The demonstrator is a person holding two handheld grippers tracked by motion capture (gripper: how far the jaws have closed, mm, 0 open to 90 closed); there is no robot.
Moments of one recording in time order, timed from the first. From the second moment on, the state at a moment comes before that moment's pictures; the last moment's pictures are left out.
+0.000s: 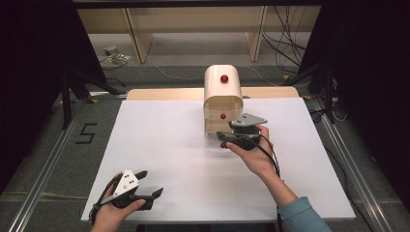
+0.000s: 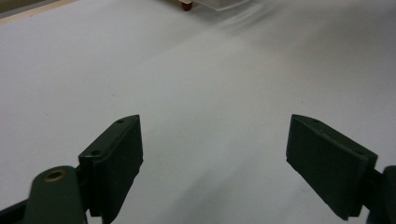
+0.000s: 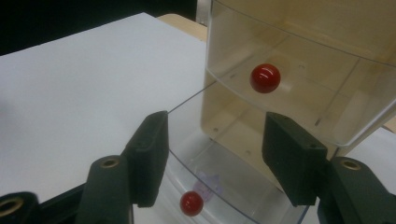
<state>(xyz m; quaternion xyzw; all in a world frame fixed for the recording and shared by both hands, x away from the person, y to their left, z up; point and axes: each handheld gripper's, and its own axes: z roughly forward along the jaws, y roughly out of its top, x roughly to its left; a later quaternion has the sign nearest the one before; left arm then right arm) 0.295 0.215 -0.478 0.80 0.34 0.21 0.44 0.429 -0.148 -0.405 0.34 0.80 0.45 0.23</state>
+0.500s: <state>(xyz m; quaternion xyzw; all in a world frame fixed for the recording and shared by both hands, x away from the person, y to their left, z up) 0.295 0.214 -0.479 0.80 0.35 0.21 0.45 0.417 -0.160 -0.407 0.31 0.82 0.44 0.22</state>
